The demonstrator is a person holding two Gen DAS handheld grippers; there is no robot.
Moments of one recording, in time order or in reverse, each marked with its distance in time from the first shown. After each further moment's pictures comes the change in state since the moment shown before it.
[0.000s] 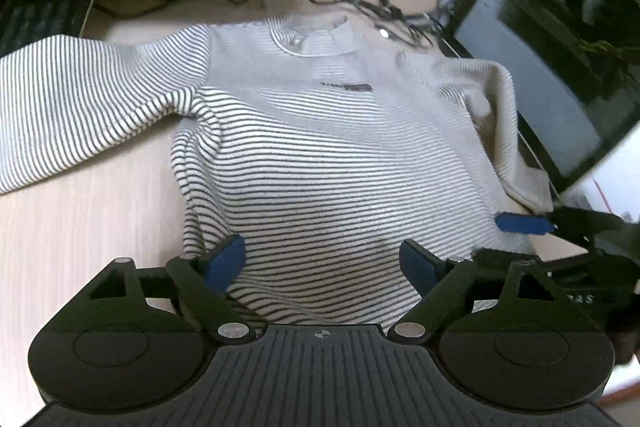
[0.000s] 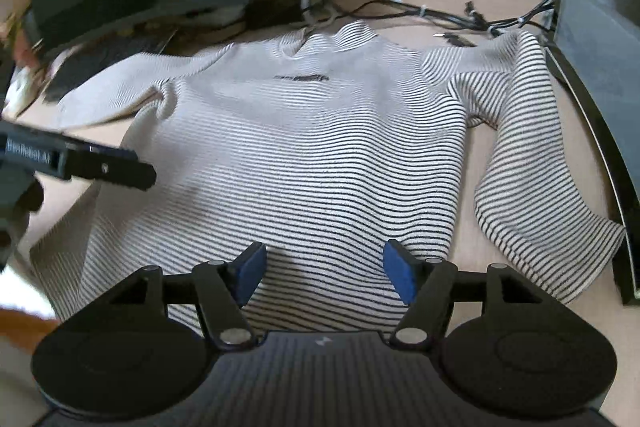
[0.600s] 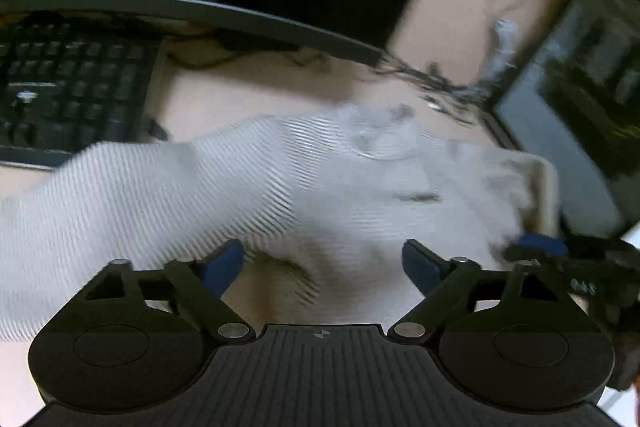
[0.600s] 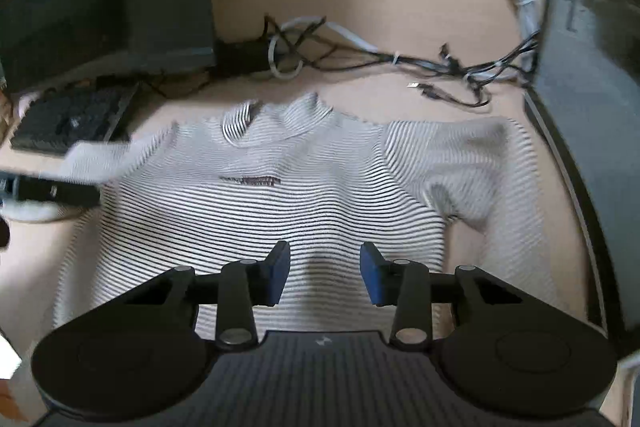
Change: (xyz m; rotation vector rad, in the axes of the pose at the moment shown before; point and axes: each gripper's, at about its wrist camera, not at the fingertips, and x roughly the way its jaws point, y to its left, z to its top) left arm -0.009 0.058 0.051 -0.111 -0.146 0.114; right arm 0.028 0.006 0.068 0.052 -0.054 -0.122
